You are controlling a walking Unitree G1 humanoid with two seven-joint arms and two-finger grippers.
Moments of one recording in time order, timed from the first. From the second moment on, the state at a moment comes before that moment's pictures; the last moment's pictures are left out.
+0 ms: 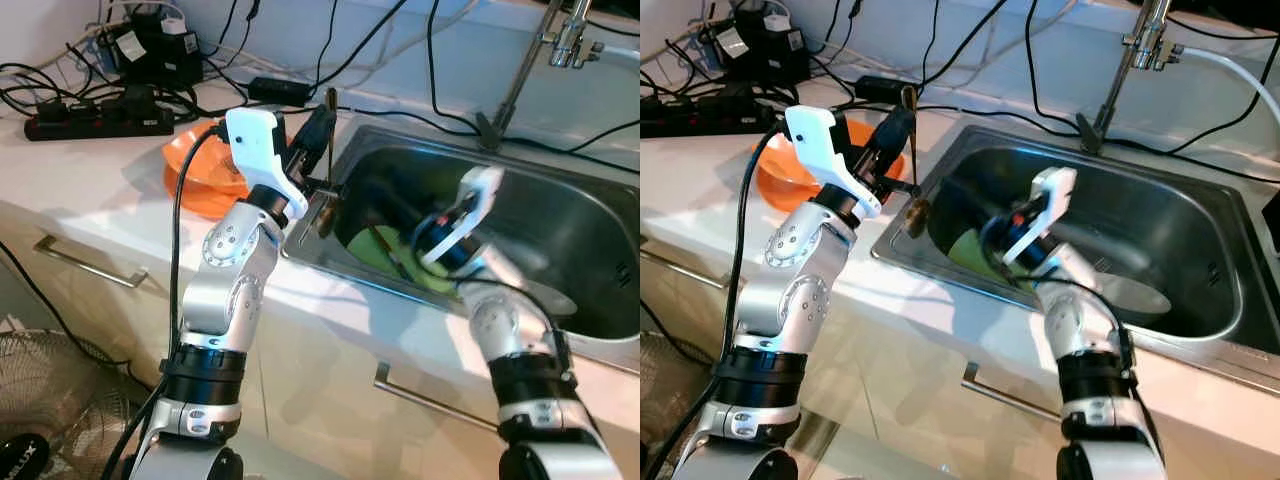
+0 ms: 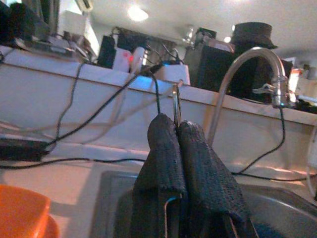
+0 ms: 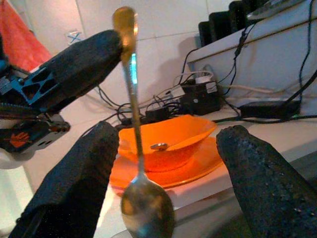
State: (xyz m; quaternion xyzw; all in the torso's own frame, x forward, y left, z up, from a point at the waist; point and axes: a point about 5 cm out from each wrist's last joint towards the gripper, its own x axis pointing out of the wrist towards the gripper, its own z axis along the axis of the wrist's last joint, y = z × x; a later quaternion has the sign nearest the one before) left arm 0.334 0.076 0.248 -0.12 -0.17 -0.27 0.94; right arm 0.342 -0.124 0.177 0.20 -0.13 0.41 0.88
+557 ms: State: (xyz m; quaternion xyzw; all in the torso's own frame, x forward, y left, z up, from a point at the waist) left arm 0.321 0.055 0.242 -0.13 -0.14 -0.37 0.91; right arm 0.340 -0.112 0.180 0.20 -0.13 0.42 0.87
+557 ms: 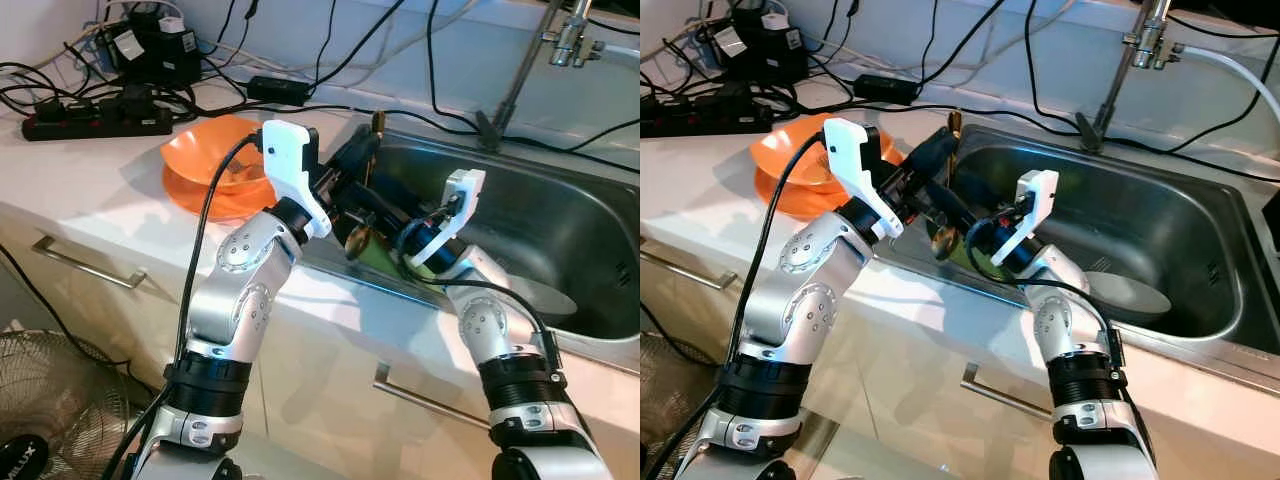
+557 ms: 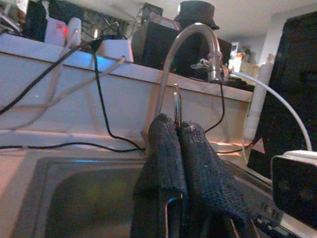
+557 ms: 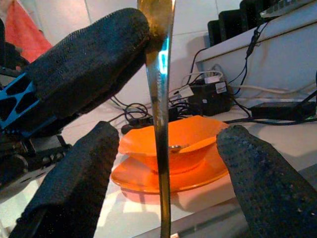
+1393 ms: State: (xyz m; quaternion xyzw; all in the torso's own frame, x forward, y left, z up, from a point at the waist) left arm 0.315 0.050 0.243 -0.12 -0.14 -0.39 0.90; right arm 0.342 -0.105 0.173 0.19 -0.11 0.40 0.89
